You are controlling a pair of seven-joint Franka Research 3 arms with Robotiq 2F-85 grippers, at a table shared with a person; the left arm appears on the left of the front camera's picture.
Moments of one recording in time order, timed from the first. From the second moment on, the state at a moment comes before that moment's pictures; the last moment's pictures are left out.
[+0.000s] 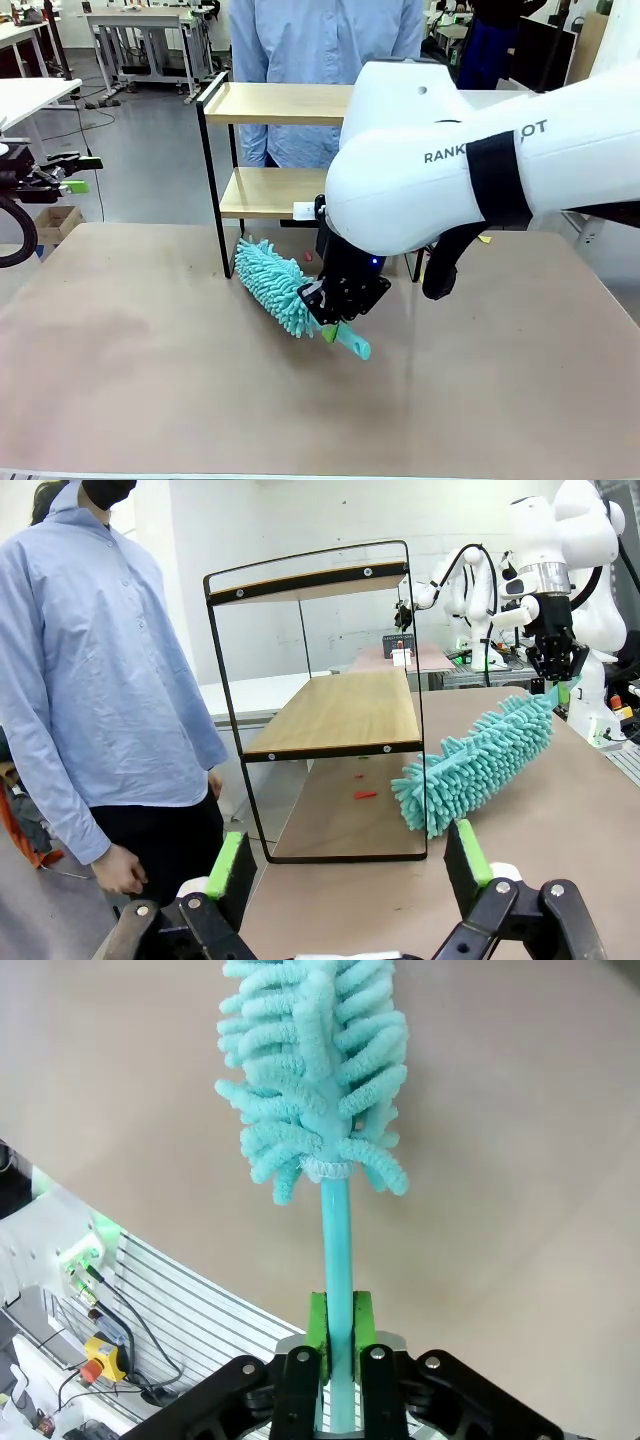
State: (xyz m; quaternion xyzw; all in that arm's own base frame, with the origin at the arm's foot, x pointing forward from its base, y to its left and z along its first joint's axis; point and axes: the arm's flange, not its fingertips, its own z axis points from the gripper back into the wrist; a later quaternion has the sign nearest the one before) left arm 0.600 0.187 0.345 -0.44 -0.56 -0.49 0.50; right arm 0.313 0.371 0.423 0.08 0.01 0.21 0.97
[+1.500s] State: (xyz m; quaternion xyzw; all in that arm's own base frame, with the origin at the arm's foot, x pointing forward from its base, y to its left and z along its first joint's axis) left arm 0.600 0.187 0.345 -0.44 -0.56 -0.49 0.50; right arm 0.379 0.529 0.358 0.07 -0.15 0.01 0.99
